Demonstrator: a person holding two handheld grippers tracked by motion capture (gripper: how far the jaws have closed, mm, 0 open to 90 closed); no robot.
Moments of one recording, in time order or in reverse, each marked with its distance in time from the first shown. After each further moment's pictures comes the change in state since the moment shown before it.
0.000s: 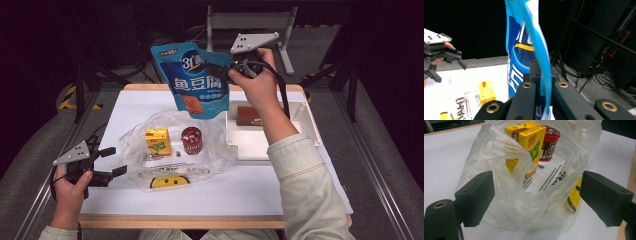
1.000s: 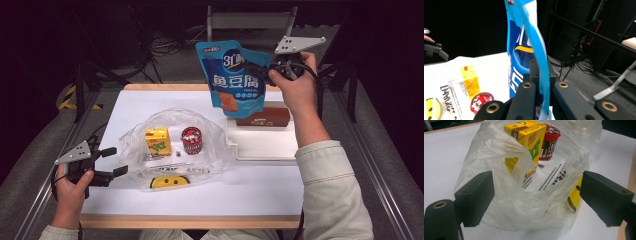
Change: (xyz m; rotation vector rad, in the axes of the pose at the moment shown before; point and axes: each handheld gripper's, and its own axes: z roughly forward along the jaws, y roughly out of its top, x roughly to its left) left arm 0.000 0.000 0.001 0.010 -0.004 -0.008; right arm -0.030 -0.037 -0.072 0.017 -0.129 0.066
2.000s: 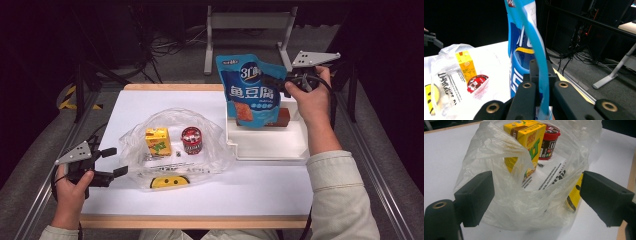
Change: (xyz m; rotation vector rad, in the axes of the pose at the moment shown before) left arm 0.000 0.000 0.000 -0.002 0.002 0.007; right arm -0.017 -0.048 -0.024 0.026 -0.014 0.062
